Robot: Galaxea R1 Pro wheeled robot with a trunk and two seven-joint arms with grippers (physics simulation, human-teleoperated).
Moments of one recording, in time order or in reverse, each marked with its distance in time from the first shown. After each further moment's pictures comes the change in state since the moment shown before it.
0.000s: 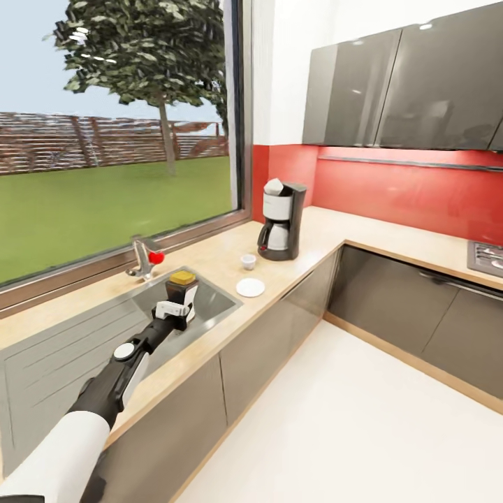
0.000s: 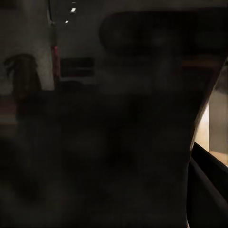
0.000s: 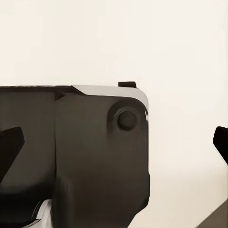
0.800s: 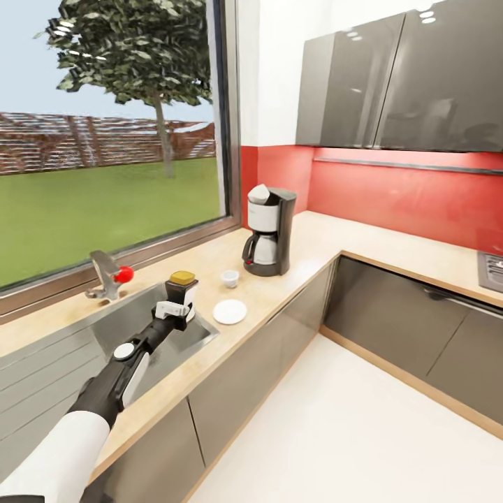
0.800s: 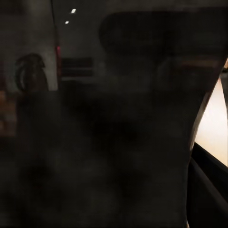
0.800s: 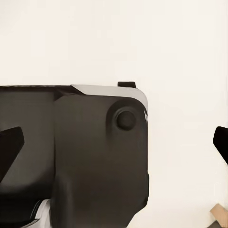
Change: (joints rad) left arm 0.000 0.000 0.000 0.000 0.000 -0.001 0.001; right arm 0.000 -0.002 0.001 0.002 0.002 -0.001 0.000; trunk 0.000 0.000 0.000
